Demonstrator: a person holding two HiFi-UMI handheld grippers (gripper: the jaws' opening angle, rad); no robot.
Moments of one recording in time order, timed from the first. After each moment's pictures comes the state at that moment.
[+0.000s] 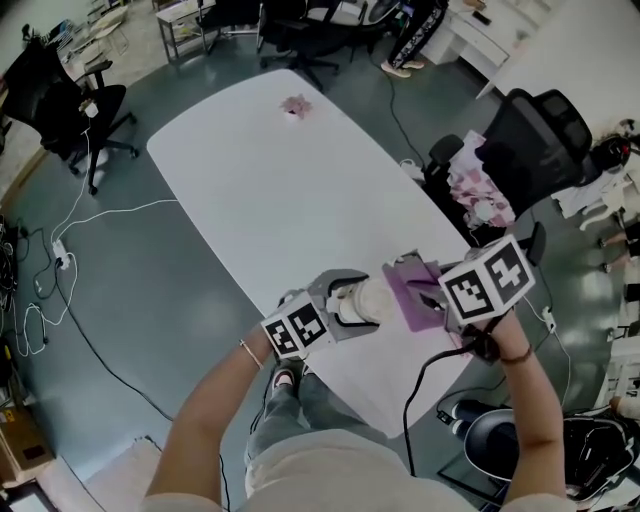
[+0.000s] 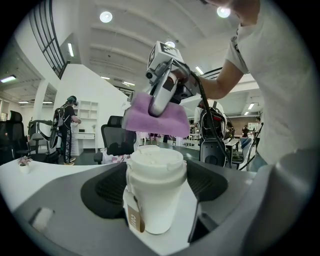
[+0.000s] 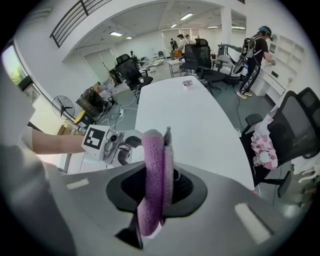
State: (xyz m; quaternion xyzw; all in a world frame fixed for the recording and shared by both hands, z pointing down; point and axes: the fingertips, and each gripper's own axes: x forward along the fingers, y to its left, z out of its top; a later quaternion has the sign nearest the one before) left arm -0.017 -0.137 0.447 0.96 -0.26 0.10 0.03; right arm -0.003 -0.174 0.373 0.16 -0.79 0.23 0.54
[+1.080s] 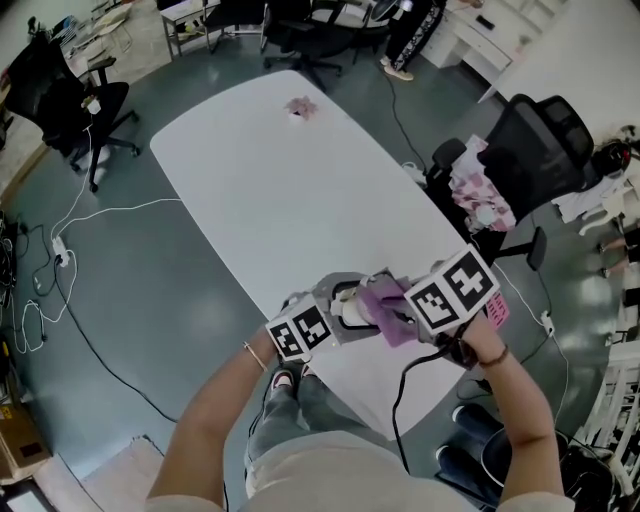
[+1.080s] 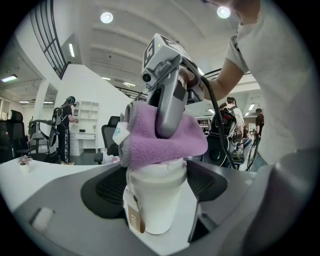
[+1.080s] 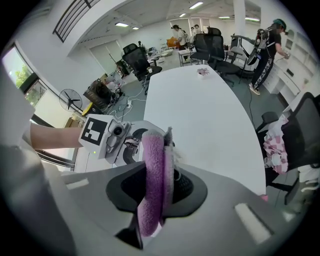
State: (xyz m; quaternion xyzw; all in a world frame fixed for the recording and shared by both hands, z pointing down) left arm -0.017 -0.138 0.448 0.96 -0.26 0.10 0.03; right arm -0.033 -0.143 0.413 0.10 -0.78 0.23 0.57
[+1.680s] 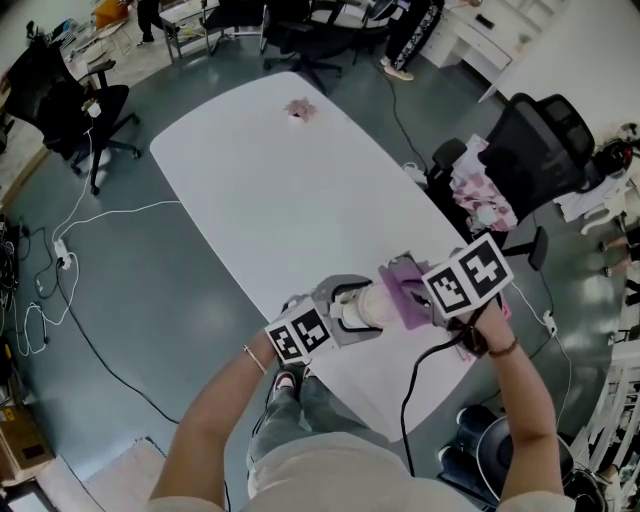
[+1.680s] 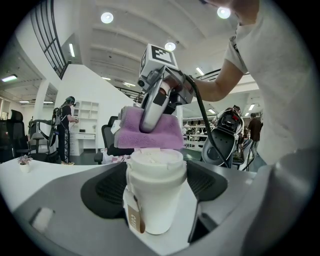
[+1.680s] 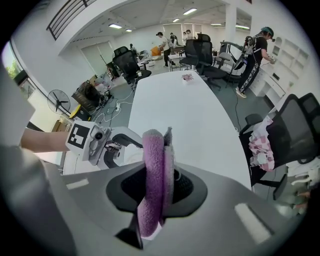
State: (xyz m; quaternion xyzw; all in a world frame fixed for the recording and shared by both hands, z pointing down) left arm -0.016 -0.139 0.447 0.96 -0.26 0.10 0.03; right arm -0.009 -0.190 0.404 0.16 -0.78 0.22 0.57
